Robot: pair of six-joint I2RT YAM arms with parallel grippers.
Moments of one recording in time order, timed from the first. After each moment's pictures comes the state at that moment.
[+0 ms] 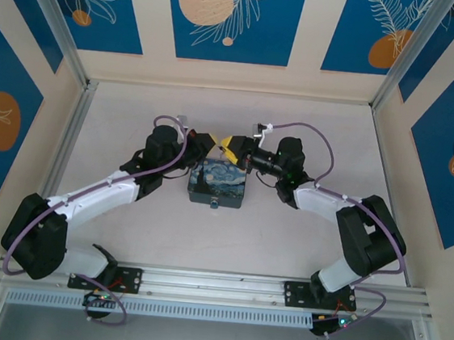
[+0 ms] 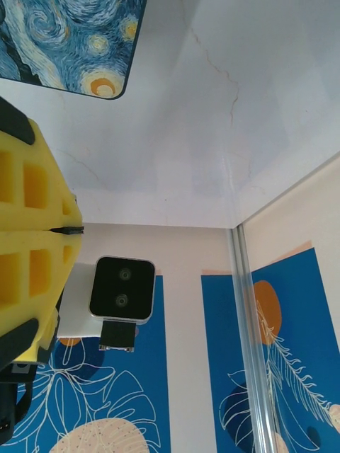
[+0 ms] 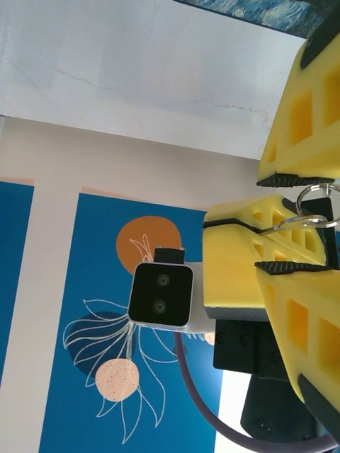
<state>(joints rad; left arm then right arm) -0.60 1.33 0.84 0.25 0.20 -1.31 0.50 1.56 0.77 0.79 -0.70 1.39</state>
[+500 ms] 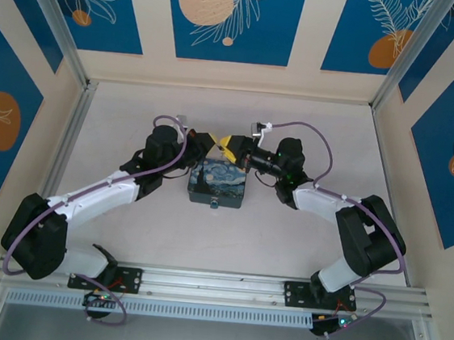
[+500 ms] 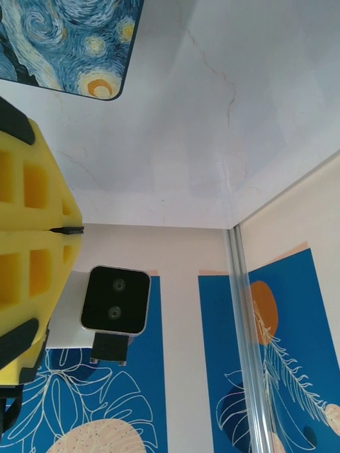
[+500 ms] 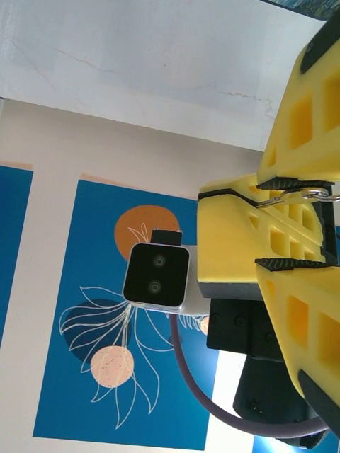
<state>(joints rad) -0.60 1.33 0.84 0.25 0.19 -1.31 0.52 1.56 0.77 0.82 -0.70 1.40</state>
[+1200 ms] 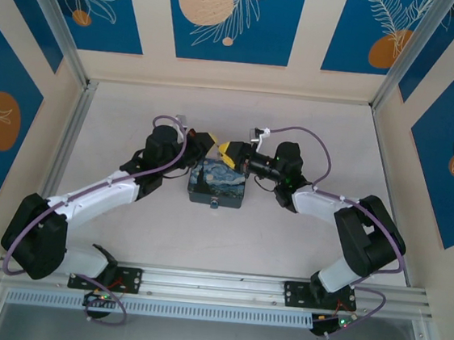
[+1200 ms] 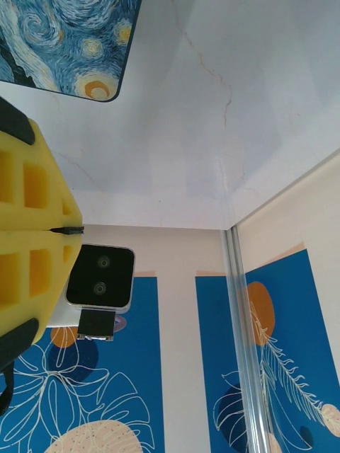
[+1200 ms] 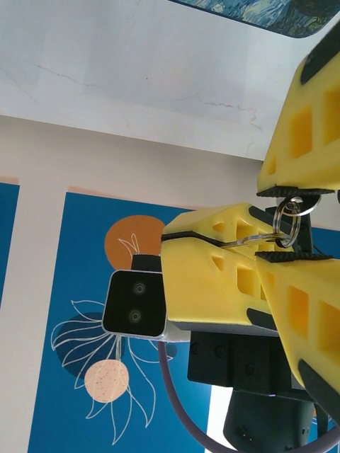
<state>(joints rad) -0.60 1.33 0.84 0.25 0.18 -1.31 0.53 1.56 0.73 0.82 -0.70 1.40</state>
